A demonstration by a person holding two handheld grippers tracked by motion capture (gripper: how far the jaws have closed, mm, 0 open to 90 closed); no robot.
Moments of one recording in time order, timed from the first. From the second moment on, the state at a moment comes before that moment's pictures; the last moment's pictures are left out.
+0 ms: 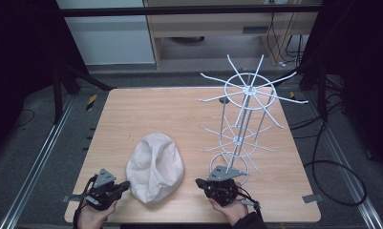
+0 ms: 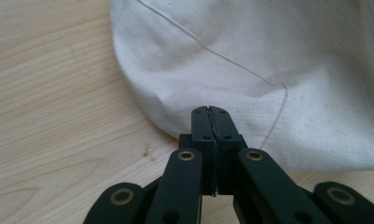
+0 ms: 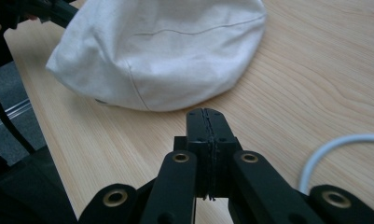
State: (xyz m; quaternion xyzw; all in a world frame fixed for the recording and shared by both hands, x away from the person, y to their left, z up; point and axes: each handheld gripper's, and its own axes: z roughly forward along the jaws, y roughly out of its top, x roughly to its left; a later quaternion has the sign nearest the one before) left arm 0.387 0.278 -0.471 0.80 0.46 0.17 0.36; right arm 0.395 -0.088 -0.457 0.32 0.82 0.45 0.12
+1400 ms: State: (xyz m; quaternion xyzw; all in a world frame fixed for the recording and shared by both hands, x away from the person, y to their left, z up) left arm 0.378 0.205 -0.467 0.83 0.37 0.15 0.39; right arm 0.376 -0.067 -0.463 0.31 0.77 0.54 0.14
